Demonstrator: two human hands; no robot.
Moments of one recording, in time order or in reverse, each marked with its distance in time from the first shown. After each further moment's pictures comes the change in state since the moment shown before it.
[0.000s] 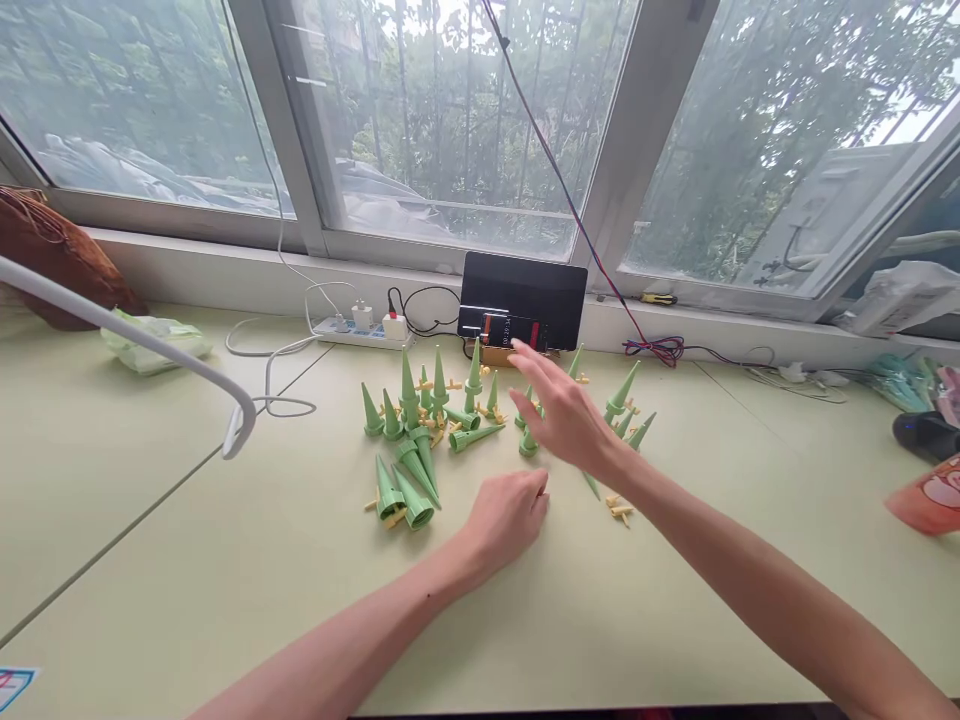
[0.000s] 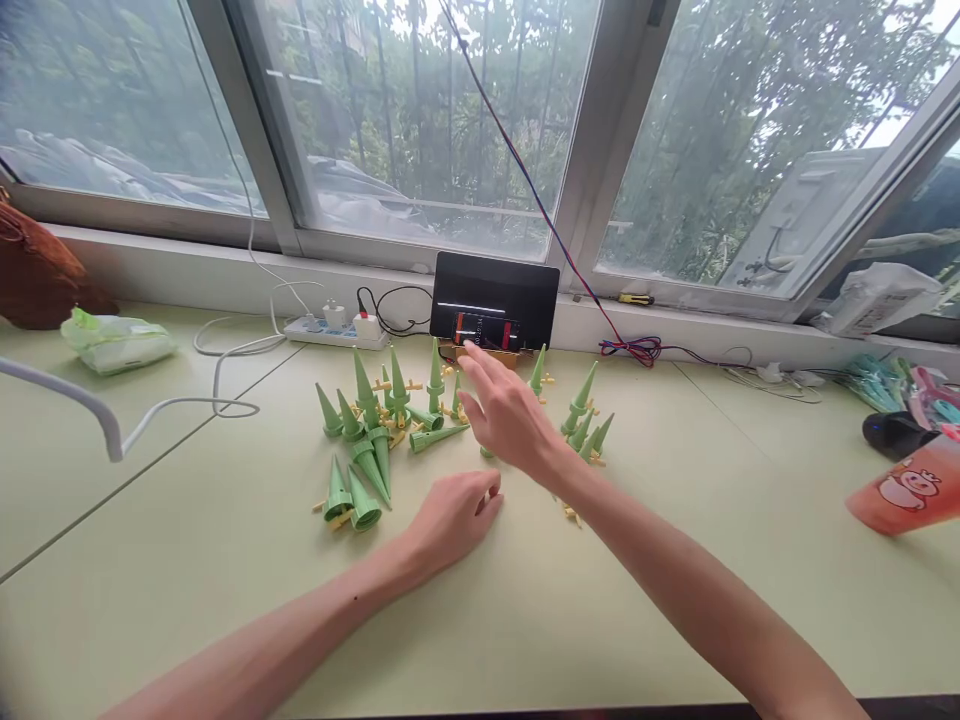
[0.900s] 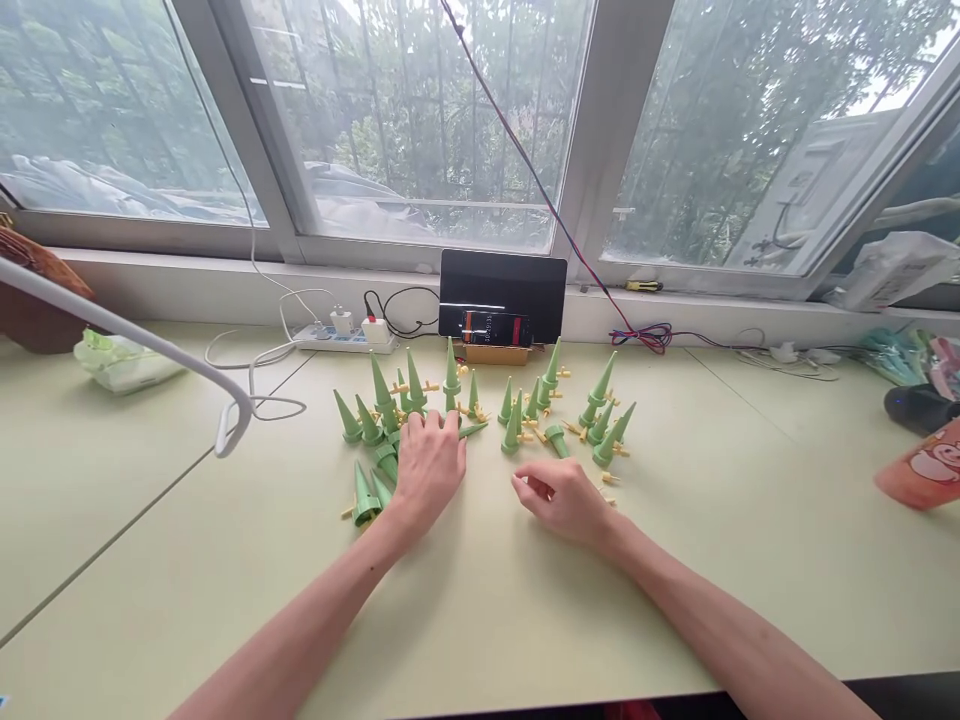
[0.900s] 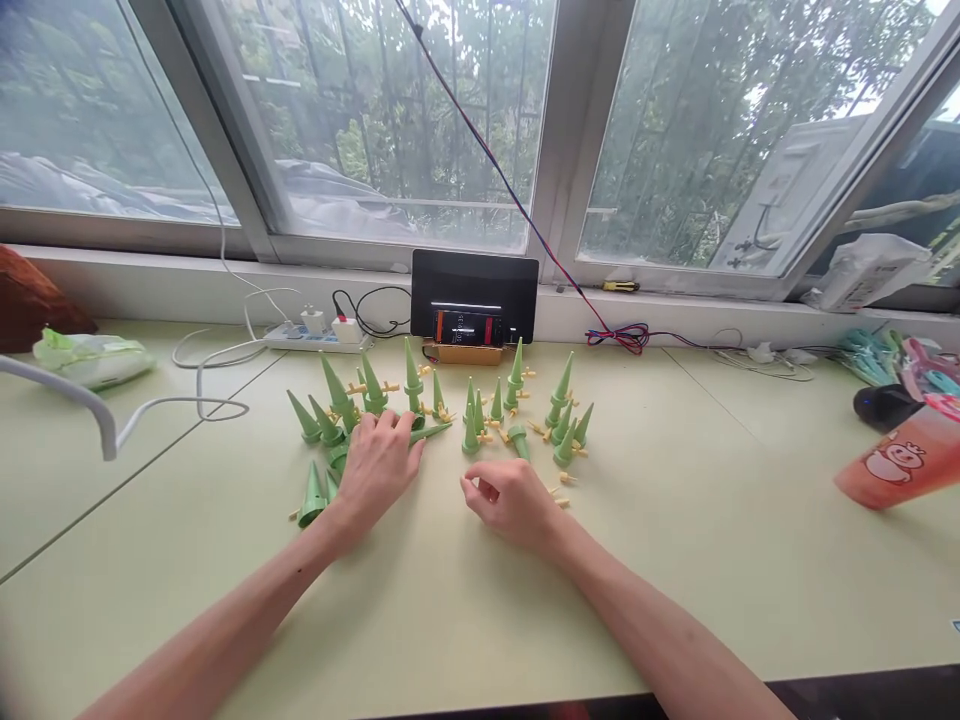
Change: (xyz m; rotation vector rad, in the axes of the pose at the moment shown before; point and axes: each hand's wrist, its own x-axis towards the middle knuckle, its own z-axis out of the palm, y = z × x) left_hand 0.016 -0.034 -0.048 0.604 0.247 -0.289; right_hand -0.107 0.002 0.032 0.419 -0.068 0.218
